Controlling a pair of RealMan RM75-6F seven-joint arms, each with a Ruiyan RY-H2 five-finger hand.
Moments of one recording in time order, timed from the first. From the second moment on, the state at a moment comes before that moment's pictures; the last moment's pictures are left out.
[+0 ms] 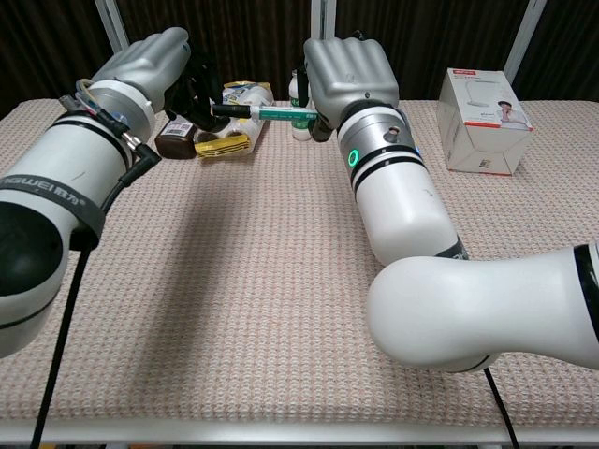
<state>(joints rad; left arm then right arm) -0.79 -1.99 -0.49 -1.35 0.89 1.32 0.62 0.95 -2.22 0.49 -0.96 -1.09 1.30 -0.73</state>
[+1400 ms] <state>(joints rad) -0.66 -1.93 -0.33 -1.34 0.85 1.25 0.45 0.65 -2.10 0.30 -1.12 -1.06 1.39 -0.71</state>
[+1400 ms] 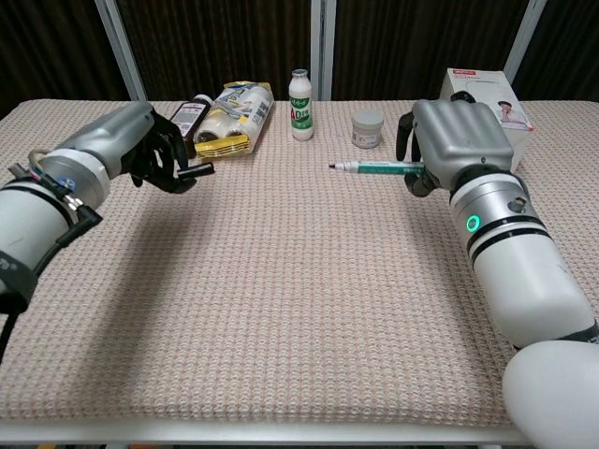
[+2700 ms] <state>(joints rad) -0.38 -1.89 -0.03 -1.32 1.27 1.59 0.36 0.35 -1.64 0.02 -1.51 -1.29 1.42 -0.43</state>
